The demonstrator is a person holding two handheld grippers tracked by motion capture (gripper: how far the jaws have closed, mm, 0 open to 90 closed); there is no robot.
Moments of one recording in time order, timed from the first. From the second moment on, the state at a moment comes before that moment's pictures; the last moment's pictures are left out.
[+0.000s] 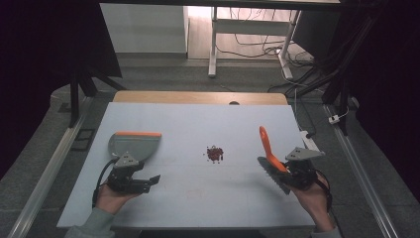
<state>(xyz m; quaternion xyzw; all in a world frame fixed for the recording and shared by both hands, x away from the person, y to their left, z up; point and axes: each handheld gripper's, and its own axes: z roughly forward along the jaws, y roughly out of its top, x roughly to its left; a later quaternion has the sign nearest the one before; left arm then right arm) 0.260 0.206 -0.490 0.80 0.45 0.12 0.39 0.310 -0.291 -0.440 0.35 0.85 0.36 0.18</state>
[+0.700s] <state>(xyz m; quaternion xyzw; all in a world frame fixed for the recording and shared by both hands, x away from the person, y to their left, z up) 0.286 0.200 -0.449 0.78 0.49 0.13 0.36 0.310 -0.292 -0.436 0.34 0.85 0.36 0.18</state>
